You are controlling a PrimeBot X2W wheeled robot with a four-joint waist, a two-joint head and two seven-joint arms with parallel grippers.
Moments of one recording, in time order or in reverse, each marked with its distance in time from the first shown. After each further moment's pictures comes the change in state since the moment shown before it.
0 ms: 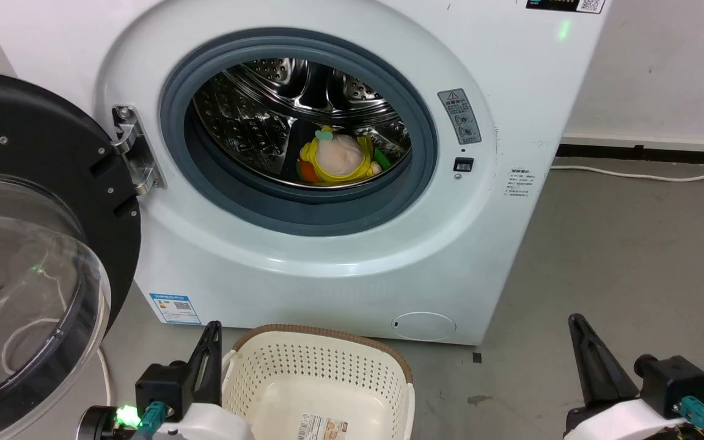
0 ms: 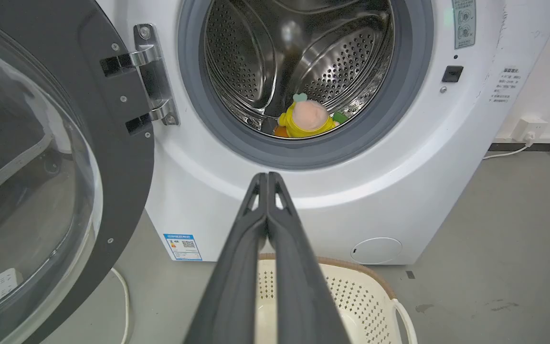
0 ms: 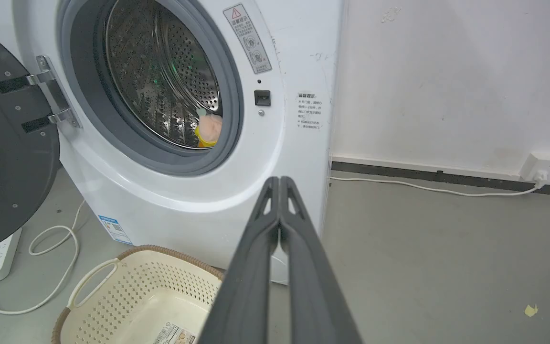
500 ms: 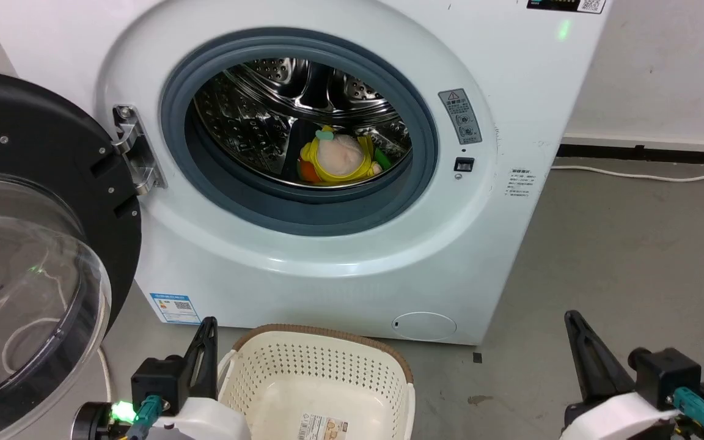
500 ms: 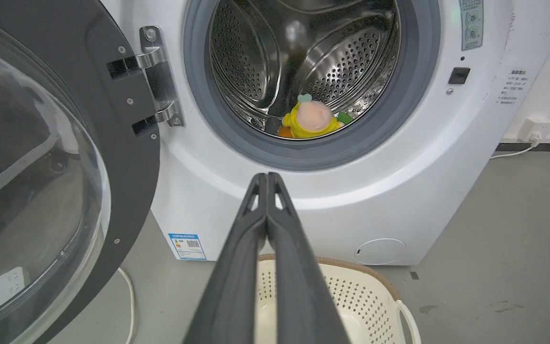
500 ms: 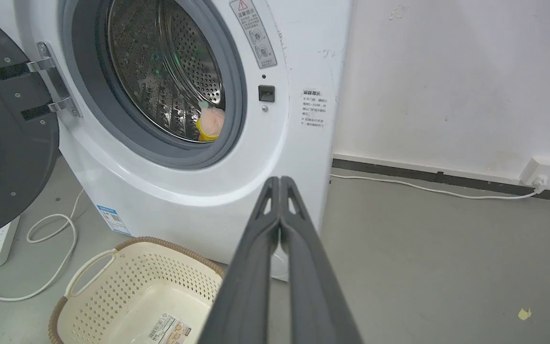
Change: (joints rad) left arm -0.004 -0.009 0.023 -0.020 0.014 -0.009 0.034; right arm -0.012 0.000 0.000 -0.004 -0.027 0.000 0.034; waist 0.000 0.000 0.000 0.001
